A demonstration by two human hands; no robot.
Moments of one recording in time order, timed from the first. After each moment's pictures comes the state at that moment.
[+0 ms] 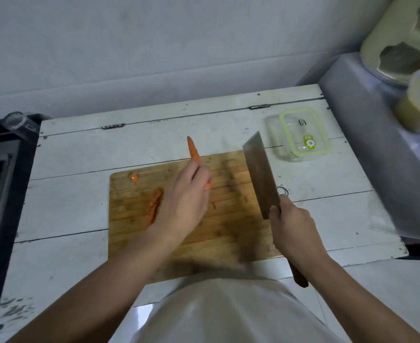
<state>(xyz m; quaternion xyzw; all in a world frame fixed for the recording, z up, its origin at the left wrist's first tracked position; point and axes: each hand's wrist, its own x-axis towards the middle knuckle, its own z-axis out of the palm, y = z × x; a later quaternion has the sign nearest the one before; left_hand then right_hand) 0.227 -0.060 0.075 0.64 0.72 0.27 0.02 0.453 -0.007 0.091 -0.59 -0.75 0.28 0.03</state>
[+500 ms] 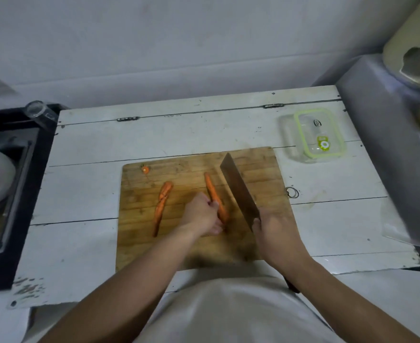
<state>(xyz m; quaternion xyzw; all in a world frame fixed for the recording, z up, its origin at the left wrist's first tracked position) 0.253 -0.064 0.032 0.17 0.80 0.26 0.51 0.428 -0.029 0.078 -0.51 -0.82 0.26 -0.04</state>
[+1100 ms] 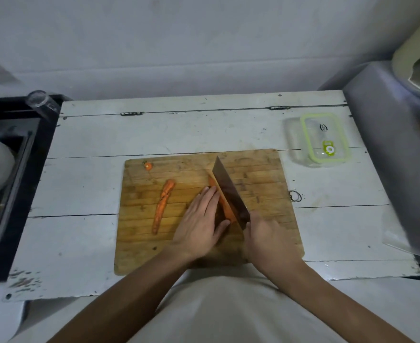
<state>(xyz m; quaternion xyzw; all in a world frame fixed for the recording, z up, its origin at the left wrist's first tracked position) 0.245 -0.107 -0.010 0.61 0.76 0.12 0.18 0.408 -0.040 0.083 -0.49 -0.83 0.25 -0.08</state>
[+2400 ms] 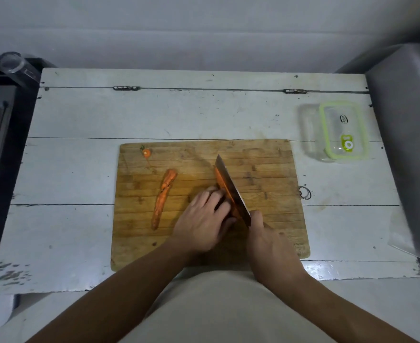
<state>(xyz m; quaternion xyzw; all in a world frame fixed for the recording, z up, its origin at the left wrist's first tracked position) 0.232 -0.104 -0.026 0.69 0.70 0.12 0.11 0.397 -0.049 0.068 -0.46 -0.85 0.21 -0.15</state>
